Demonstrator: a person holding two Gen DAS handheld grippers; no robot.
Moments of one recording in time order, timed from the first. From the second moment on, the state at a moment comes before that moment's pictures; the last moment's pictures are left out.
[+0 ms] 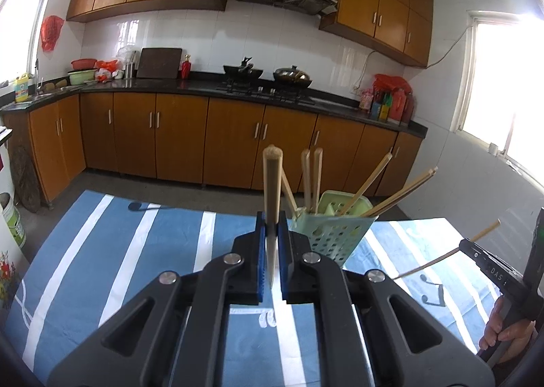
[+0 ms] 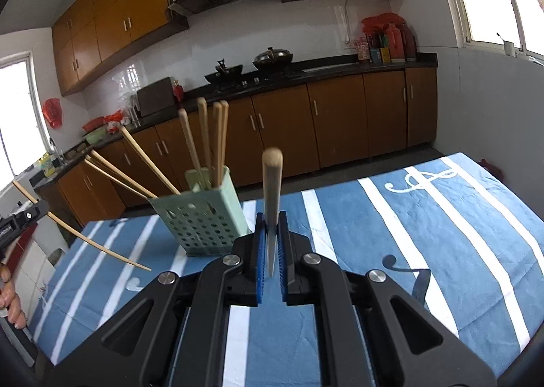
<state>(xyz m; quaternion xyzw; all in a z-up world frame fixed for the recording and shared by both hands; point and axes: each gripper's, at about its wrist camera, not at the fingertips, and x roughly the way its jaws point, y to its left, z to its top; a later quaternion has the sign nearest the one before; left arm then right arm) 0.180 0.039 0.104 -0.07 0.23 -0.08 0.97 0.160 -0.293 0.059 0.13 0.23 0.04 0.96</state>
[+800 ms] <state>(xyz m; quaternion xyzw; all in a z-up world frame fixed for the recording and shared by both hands) 0.214 -0.001 0.206 -0.11 0.11 -0.11 0.98 0.196 -0.263 0.166 0.13 0.05 0.07 0.99</state>
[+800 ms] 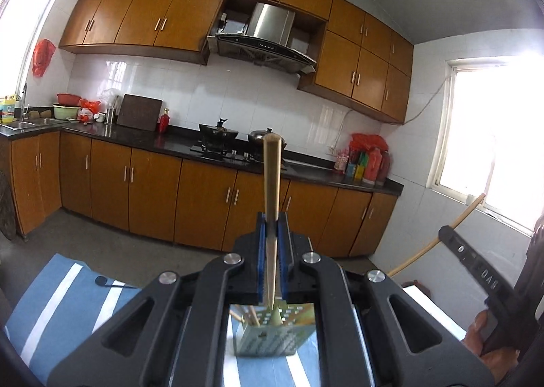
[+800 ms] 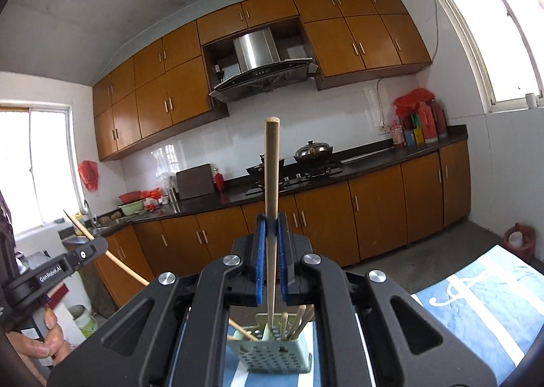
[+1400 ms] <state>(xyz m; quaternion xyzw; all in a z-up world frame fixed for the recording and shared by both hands) 0.274 -0.017 0.139 -0.10 0.16 -0.11 0.98 0.250 -0.248 0.121 0.12 0.12 0.07 0.98</state>
